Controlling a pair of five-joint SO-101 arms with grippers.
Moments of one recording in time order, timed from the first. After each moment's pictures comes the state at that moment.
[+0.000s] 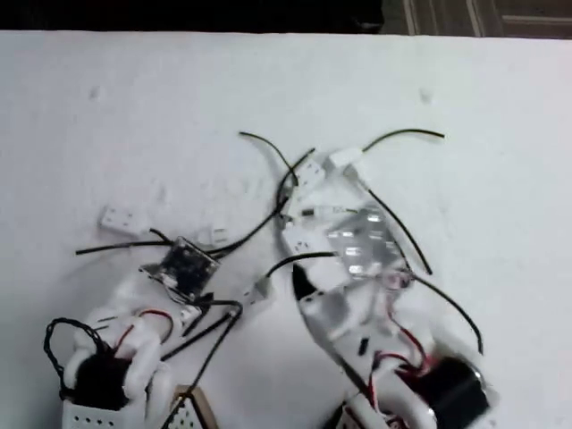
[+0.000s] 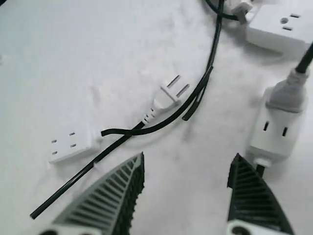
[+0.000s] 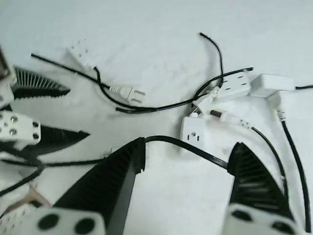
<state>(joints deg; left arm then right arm) 2.9 -104.4 82.2 78.9 -29.6 -35.2 -79.0 44.7 81.3 -3.4</state>
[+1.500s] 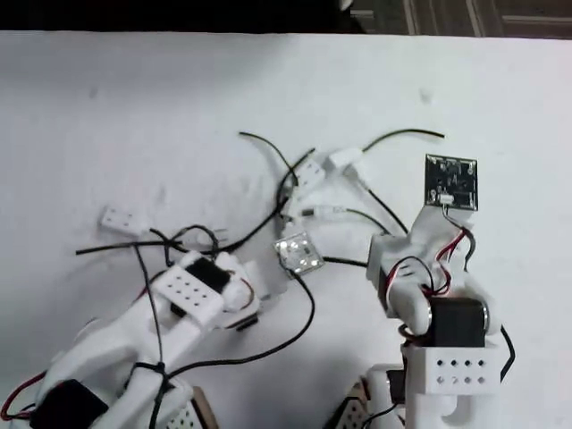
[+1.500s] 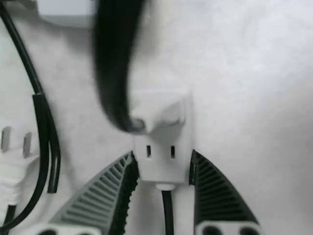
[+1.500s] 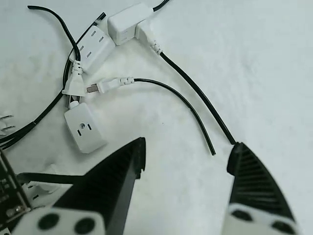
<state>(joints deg) 28.9 -26.6 64.0 51.4 -29.6 -3.3 -64.3 47.6 77.1 -4.8</state>
